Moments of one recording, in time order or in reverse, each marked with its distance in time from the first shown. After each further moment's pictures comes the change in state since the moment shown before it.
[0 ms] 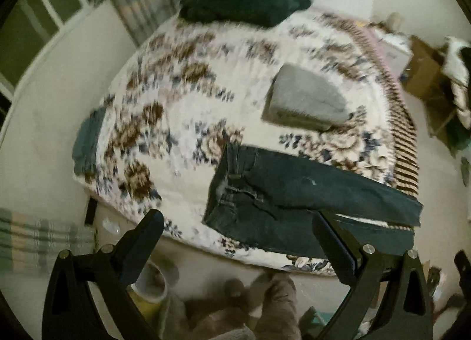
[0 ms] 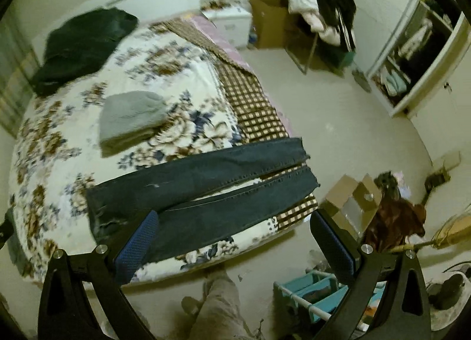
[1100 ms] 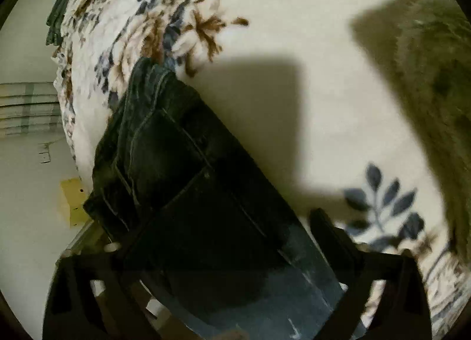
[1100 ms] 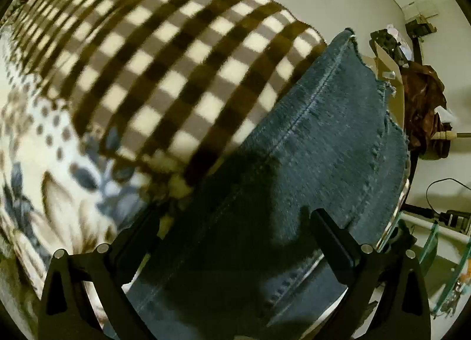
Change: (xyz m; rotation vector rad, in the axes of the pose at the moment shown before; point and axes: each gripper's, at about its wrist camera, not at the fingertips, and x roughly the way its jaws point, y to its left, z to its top) left arm 0.471 -0.093 0.107 -0.554 0.569 0.276; right arm 0.663 -0.099 0.123 0.580 0.543 -0.186
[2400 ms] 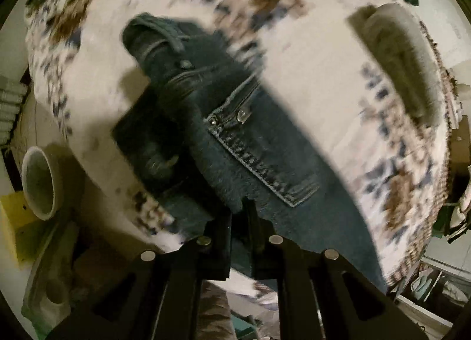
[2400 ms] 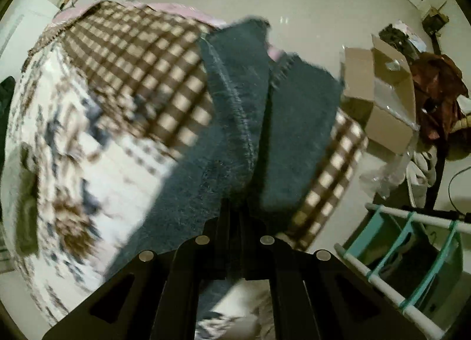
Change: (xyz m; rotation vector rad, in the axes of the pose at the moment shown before) left arm 0.043 0.240 -0.148 0.147 -0.115 -0.519; right arm -0.037 -0.243 -0.141 -0.041 -0.142 0.266
